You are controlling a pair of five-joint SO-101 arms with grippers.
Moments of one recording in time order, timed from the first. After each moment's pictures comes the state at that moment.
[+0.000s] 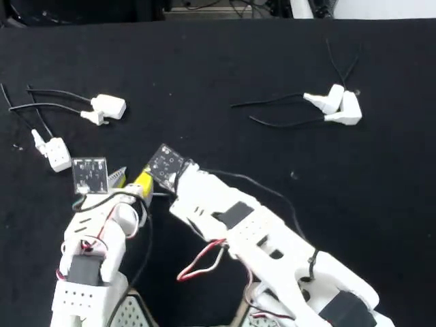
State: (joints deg) left arm 2.5 -103.5 94.5 42.0 9.5; right arm -39.5 -30.0 67.0 21.6 18.7
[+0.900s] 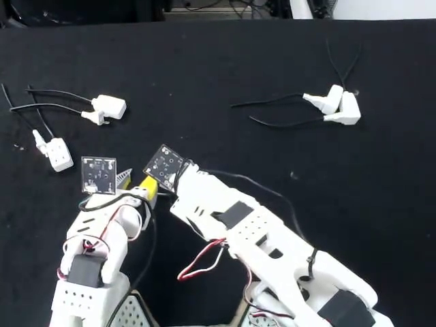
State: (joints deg) left arm 5.3 -103.5 92.6 45.2 6.3; right arm -39.6 -29.9 67.2 21.6 18.7
